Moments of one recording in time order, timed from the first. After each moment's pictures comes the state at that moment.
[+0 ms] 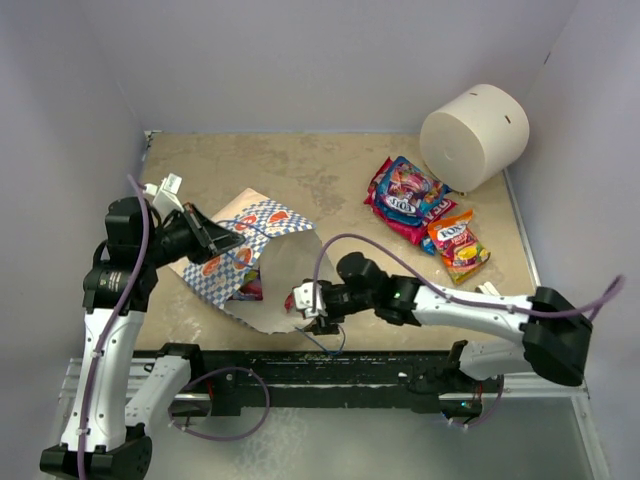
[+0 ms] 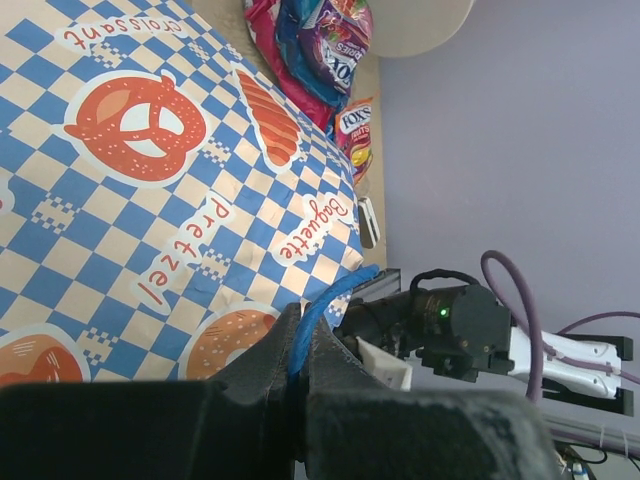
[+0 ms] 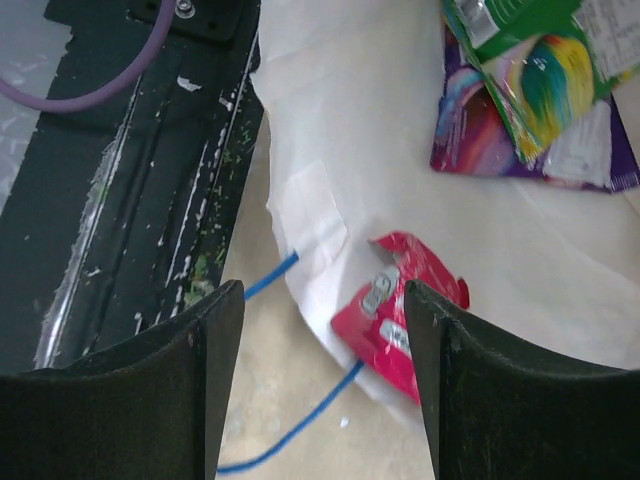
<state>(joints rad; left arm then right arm) -0.05 0.78 1.06 -0.76 0.66 -0.81 1.05 1.25 0.70 0.00 -0.49 -0.51</state>
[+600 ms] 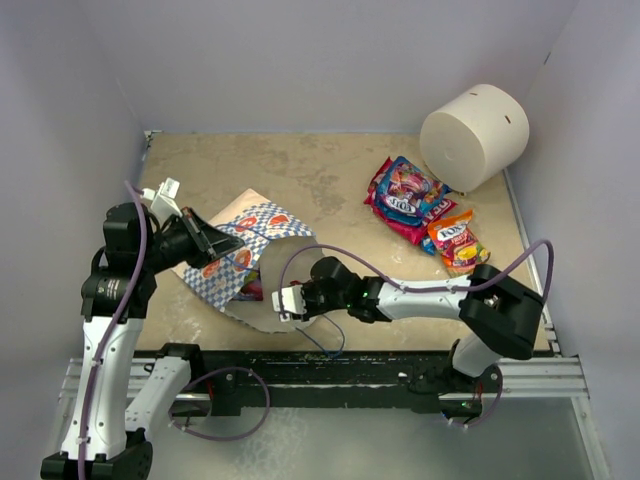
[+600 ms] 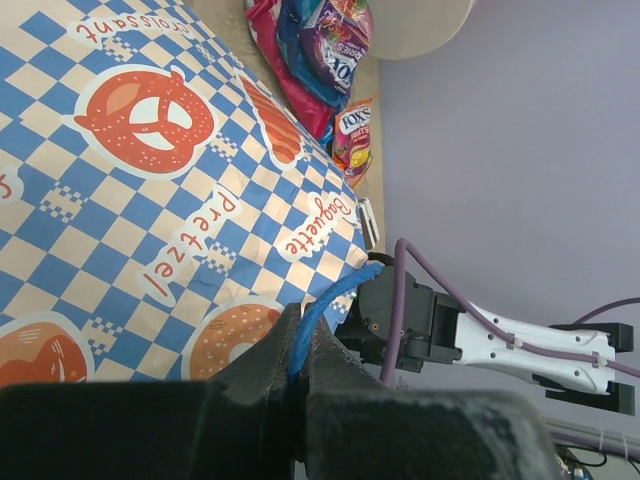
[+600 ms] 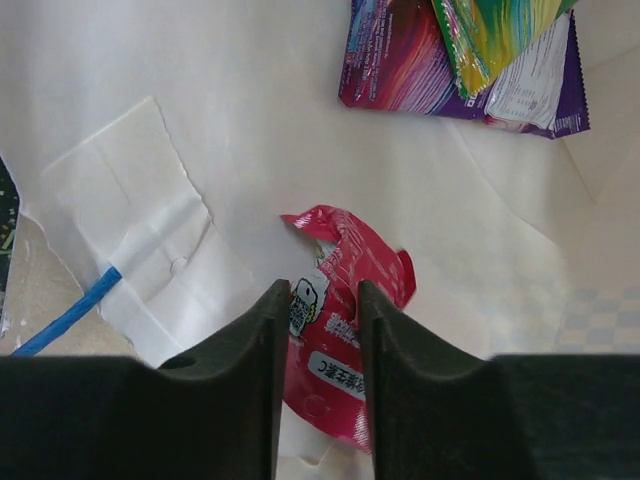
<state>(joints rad) -0.05 0.75 1.05 -0.78 0.65 -0.83 1.10 1.57 0.77 0.15 -0.20 -0.72</state>
